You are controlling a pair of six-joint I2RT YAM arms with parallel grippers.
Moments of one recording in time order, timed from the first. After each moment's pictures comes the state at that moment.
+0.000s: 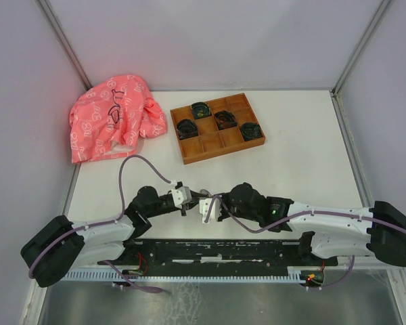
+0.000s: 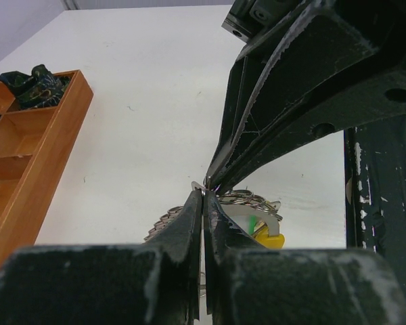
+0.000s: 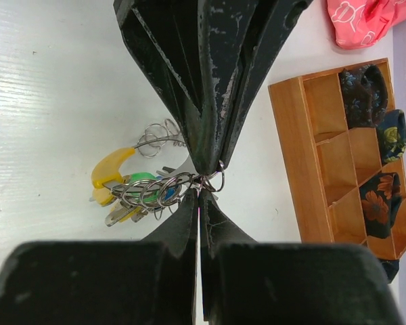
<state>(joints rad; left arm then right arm) -0.79 1.06 0.14 0.90 0.50 0.19 1.19 1.16 0.61 0.02 0.07 -0.68</state>
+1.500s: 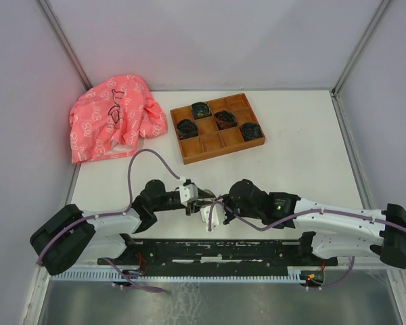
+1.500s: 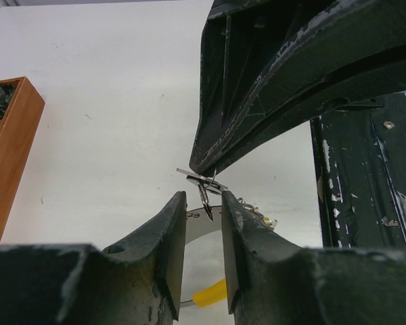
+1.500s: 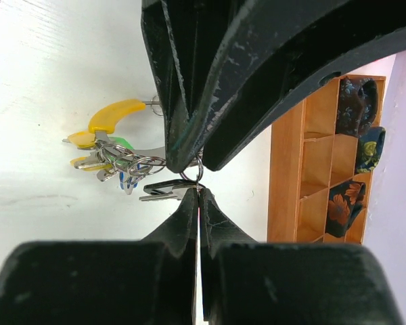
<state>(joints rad) -0.80 1.19 0.21 0.92 0.63 0.17 1.20 1.11 0.73 -0.29 0.06 -0.87</state>
